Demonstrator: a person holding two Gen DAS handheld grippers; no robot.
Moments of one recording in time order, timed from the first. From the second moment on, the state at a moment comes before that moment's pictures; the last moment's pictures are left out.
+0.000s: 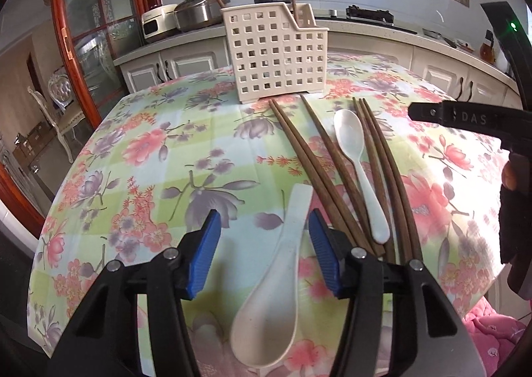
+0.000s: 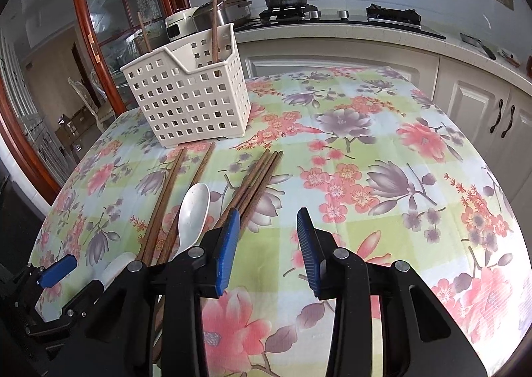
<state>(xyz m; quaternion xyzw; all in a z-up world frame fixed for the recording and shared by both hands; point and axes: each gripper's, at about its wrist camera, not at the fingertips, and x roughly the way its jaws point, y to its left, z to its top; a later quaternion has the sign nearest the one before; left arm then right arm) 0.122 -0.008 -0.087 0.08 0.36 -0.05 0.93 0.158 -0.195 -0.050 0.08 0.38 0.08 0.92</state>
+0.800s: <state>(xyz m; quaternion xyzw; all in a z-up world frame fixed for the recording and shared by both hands) 0.188 -0.008 -0.101 0.08 0.41 -0.04 0.91 0.171 -0.186 -0.062 0.07 0.40 0.08 0.91</state>
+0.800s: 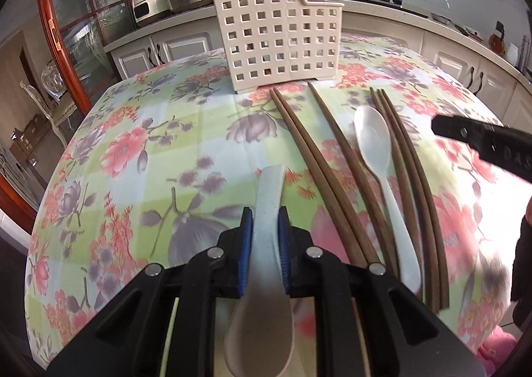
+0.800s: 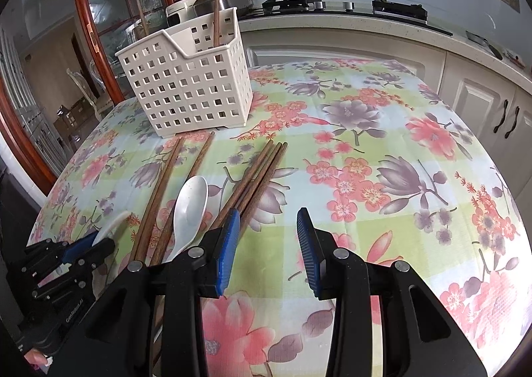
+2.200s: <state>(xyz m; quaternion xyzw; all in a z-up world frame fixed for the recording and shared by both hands) 0.239 0.006 -0.073 0.00 0.40 -0.02 0.92 0.227 -0.166 -0.082 0.03 0.45 0.04 0.89</state>
